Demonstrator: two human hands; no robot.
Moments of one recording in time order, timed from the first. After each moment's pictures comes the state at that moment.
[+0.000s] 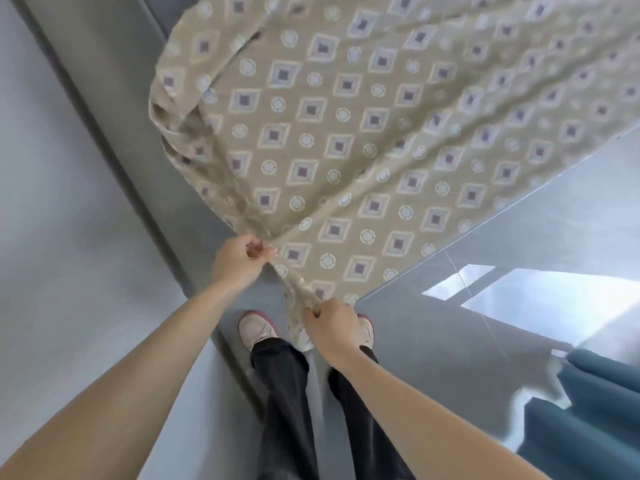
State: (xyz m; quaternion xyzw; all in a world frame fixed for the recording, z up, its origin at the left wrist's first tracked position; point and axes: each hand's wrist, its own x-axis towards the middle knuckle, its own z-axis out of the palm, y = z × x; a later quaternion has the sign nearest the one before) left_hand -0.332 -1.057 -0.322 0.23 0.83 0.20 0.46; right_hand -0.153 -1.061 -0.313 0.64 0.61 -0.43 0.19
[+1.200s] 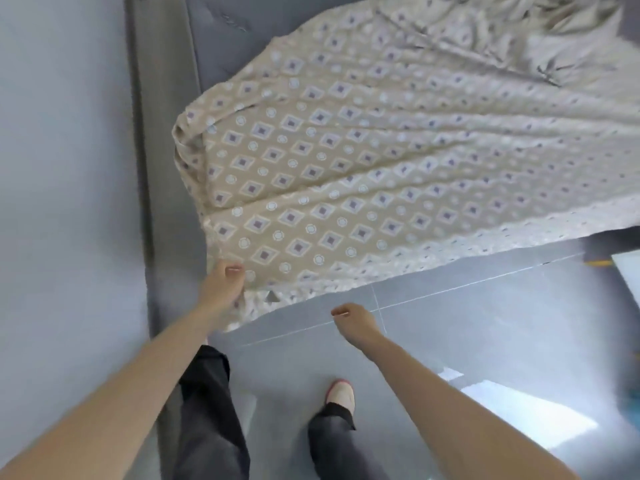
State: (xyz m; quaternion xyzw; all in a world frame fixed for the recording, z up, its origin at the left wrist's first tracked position) left_hand -0.139 -1.075 -0.213 0.04 0.84 0.37 0.40; right_hand 0.063 -0.948 -0.212 0.56 0.65 -0.47 0.21
